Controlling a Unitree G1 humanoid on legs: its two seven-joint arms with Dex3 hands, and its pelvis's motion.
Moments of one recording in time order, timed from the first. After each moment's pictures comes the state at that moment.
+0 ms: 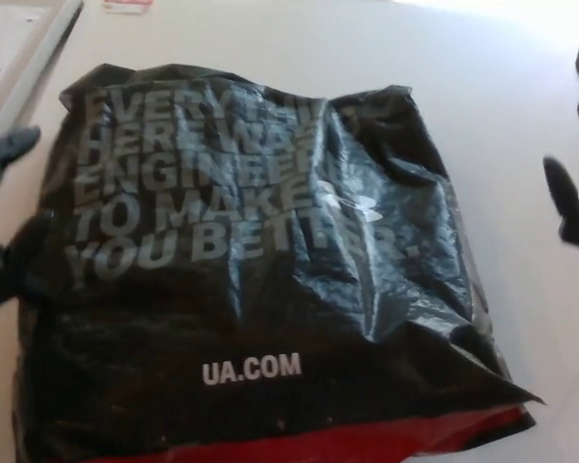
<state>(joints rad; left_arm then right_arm) 0.07 0.50 0.22 -0.12 0.14 -0.09 -0.10 -0.19 -0.39 -0.09 0.00 -0.07 -0.01 0.07</state>
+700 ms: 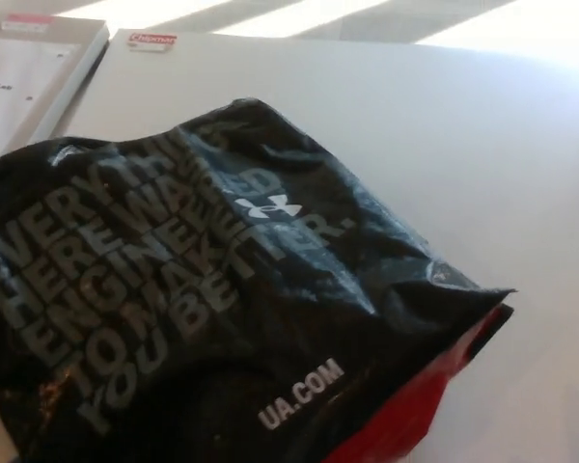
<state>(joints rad) 0.75 0.28 0.21 -0.03 0.09 -0.41 -0.10 0.61 -0.28 -0.21 -0.10 -0.07 -0.26 0.07</state>
